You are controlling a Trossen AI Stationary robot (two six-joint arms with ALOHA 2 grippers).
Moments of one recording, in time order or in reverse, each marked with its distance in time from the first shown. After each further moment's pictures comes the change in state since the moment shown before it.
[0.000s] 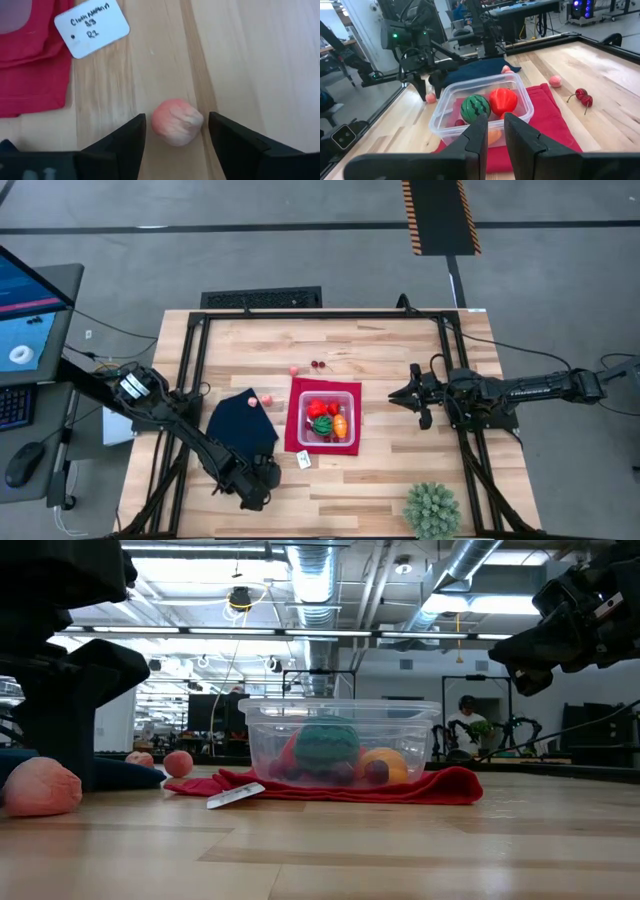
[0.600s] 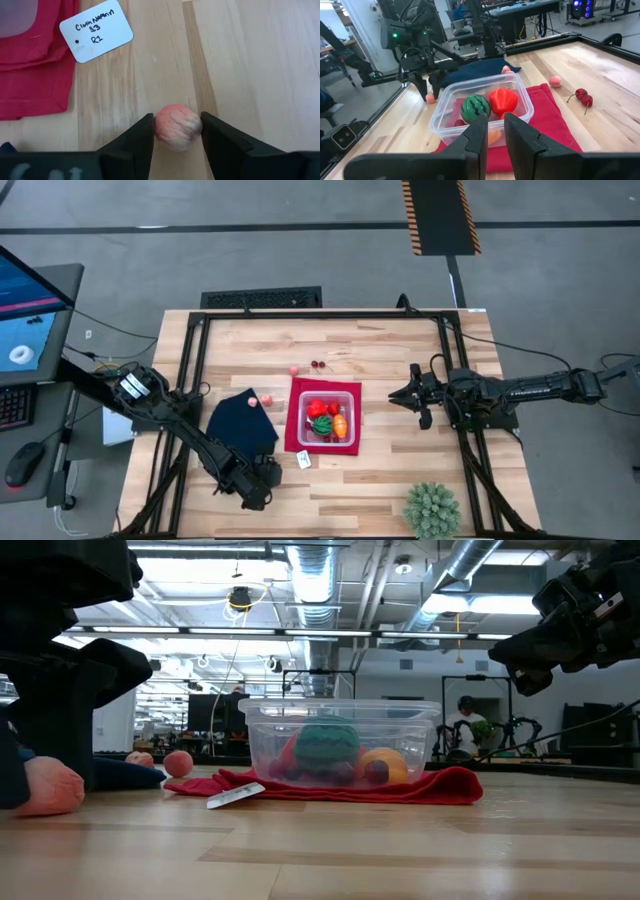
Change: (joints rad) left arm 0.003 0.000 0.000 0.015 -0.007 -0.015; right arm 0.000 0.000 0.000 0.001 0.000 0.000
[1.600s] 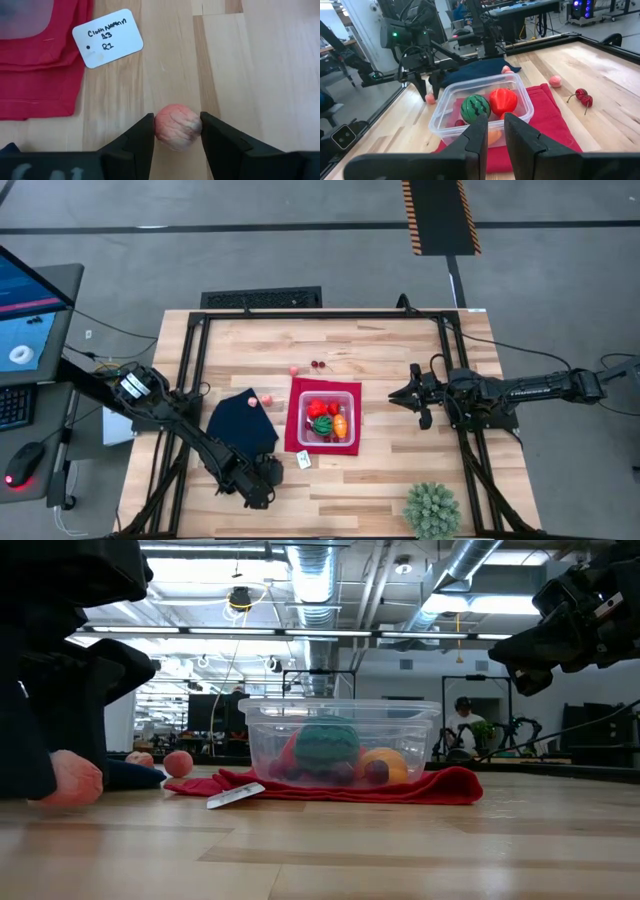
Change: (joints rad) left arm 0.010 0.000 0.000 0.023 -0.024 -0.047; right arm 0.000 0.000 0.000 0.000 0.000 0.000
